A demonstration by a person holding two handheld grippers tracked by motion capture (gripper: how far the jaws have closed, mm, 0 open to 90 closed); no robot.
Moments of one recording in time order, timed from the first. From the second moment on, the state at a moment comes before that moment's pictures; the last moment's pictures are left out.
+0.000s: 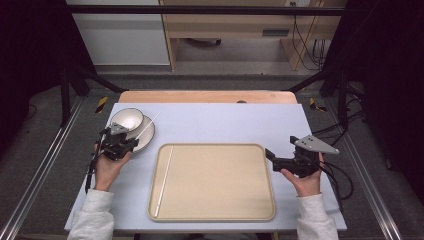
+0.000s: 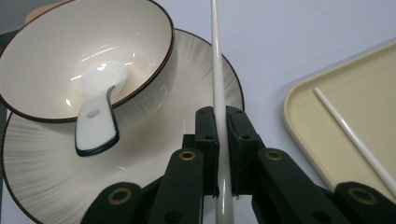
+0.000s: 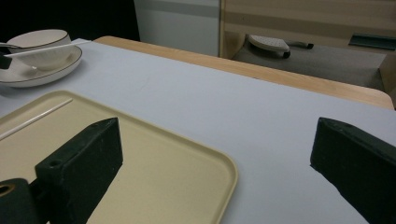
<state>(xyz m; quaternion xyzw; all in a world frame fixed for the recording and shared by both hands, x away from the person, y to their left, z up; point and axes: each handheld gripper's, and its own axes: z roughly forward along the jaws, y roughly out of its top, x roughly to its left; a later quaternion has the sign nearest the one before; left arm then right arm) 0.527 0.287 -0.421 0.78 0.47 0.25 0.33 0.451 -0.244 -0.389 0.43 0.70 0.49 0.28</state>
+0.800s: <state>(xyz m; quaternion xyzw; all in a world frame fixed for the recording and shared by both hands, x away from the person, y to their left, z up) 0.482 0.233 -0.400 0.77 0.45 0.27 0.36 0.450 -0.247 -0.387 0.44 0.70 0.49 0.29</state>
